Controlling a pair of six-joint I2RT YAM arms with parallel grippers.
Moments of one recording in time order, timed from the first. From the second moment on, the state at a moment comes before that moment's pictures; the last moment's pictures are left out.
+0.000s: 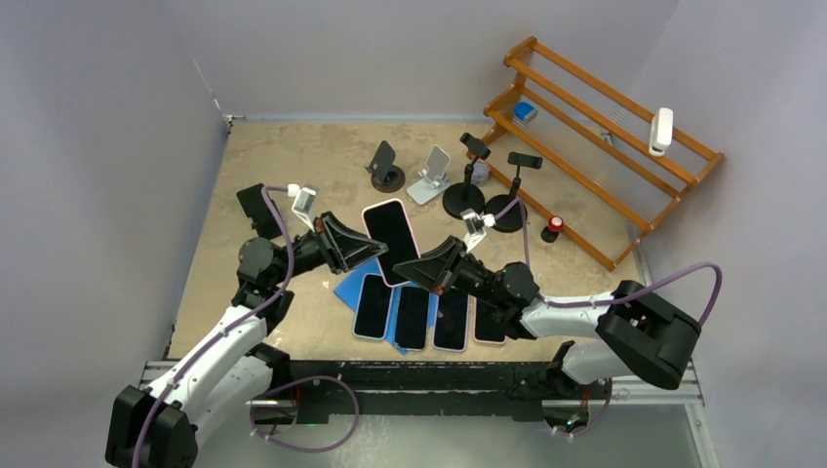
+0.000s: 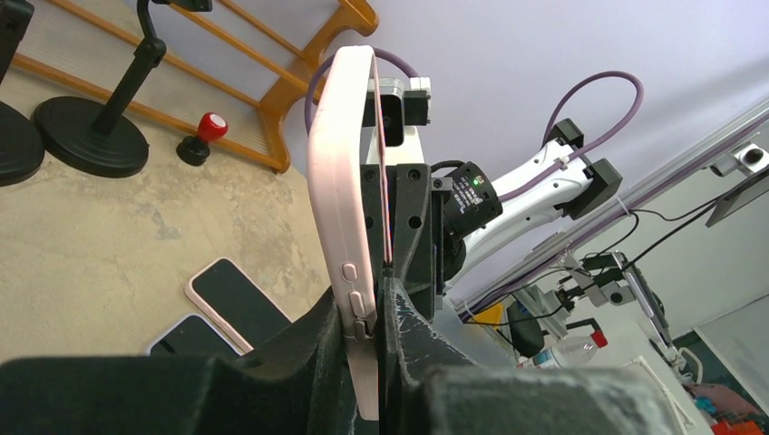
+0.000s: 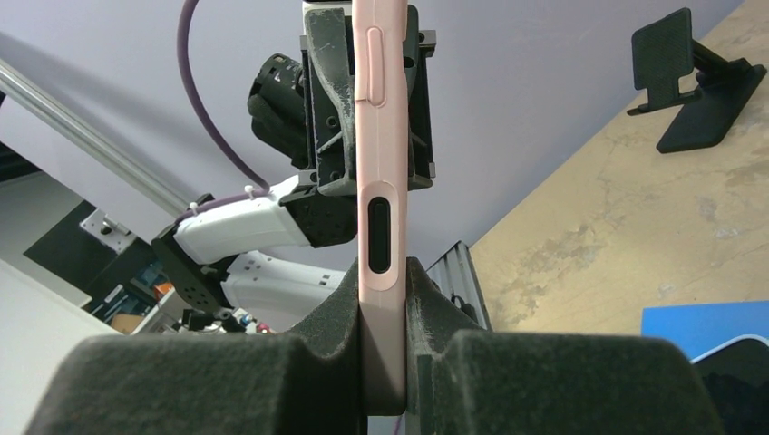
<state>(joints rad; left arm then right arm) -0.38 0.82 0.41 0.72 0.78 -1.02 0.93 1.35 0.36 1.37 -0.28 1.03</state>
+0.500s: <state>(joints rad) -0.39 0.79 0.57 0.23 0.70 -0.80 0.94 1.26 0.42 1.14 -0.26 0.95</state>
